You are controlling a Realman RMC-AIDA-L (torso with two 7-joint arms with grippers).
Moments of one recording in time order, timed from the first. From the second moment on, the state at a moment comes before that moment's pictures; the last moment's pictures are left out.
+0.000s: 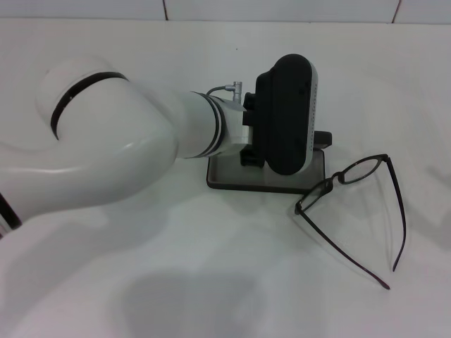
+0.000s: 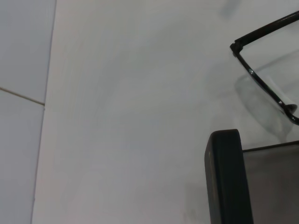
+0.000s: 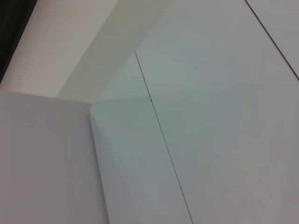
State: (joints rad) left arm -0.63 -2.10 2.08 1.24 2.79 0.76 -2.23; right arm 0.22 1.99 -0.33 -0.28 -1.50 -2.14 1.03
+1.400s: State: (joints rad) left arm -0.18 -2.09 1.68 1.88 2.15 0.90 -2.15; right arm 0.47 1.99 -0.89 -1.25 -1.97 -1.88 1.68
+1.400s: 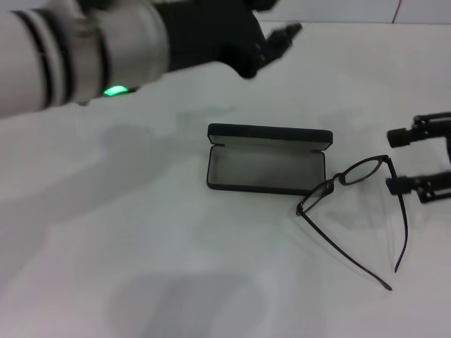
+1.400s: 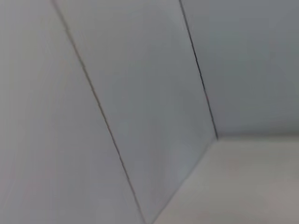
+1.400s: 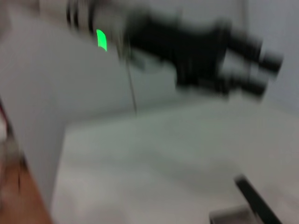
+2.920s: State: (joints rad) left arm -0.09 -2.09 1.16 1.07 1.13 1.75 -1.42; right arm 1.06 2.03 -1.51 -0.85 -2.49 -1.53 1.84
